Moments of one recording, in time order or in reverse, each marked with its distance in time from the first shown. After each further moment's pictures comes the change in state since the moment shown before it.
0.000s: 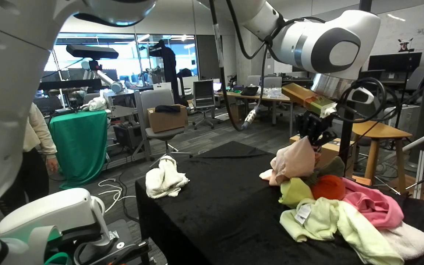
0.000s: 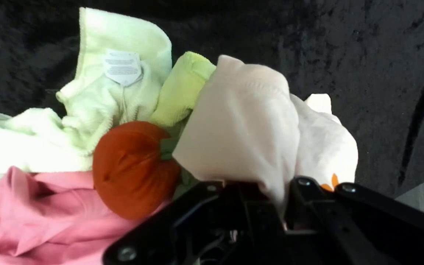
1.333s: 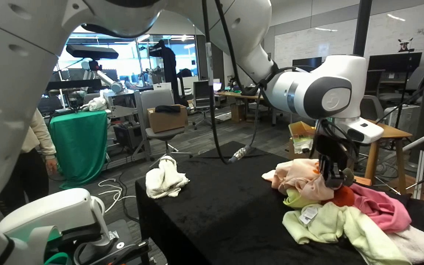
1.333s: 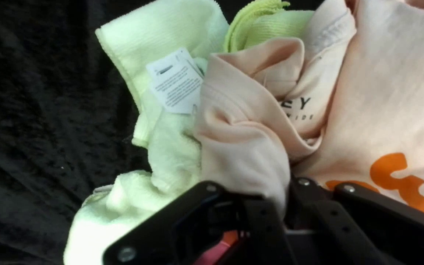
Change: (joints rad) arm 0.138 0.039 -0.194 -0.208 -0.119 0.355 0.594
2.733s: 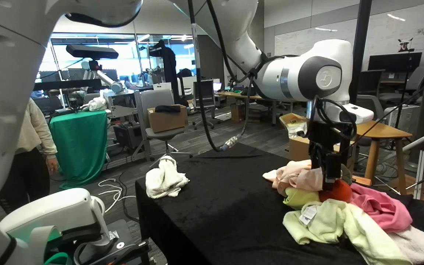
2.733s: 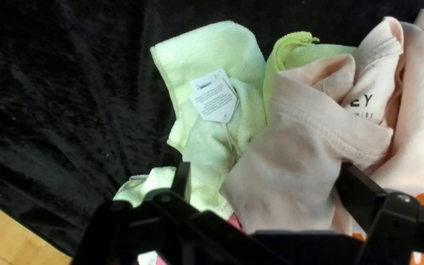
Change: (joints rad) arm 0.046 -0.079 -0.019 -0.027 -0.119 -0.113 0.010
